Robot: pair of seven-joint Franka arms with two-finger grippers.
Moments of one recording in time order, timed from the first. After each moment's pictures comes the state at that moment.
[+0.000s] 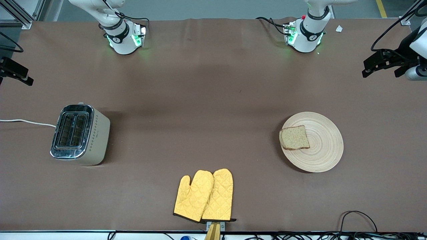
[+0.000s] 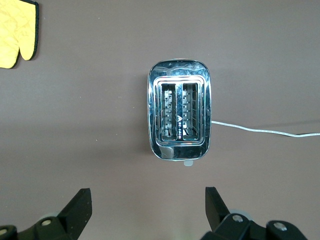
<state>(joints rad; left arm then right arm) -0.02 0.00 -0.08 -1.45 0.00 1.41 -0.08 -0.07 0.03 -0.01 -1.39 0.02 1.42 -0.04</state>
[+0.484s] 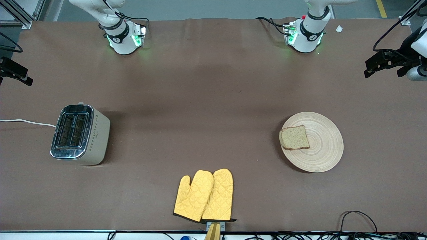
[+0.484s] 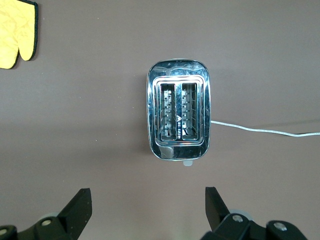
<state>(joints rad) -0.02 0.00 -0.07 -1.44 0.01 1.41 -0.08 -0.07 0.03 -0.01 -1.39 0.02 1.42 -0.04</state>
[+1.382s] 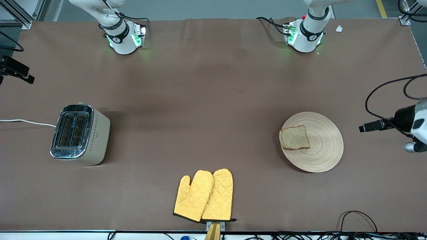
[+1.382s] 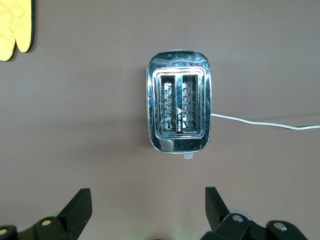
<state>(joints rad) 0.16 0.39 -0.03 -1.44 -0.23 1.70 0.02 -0.07 0.04 -0.01 -1.39 0.02 1.39 -0.04</state>
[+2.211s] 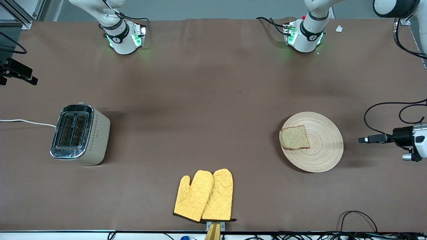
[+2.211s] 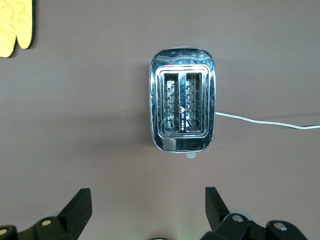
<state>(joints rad) 0.42 0.74 -0.03 -1.44 -0.59 1.75 0.61 -0.07 0.05 0.00 -1.39 0.03 1.39 -0.04</state>
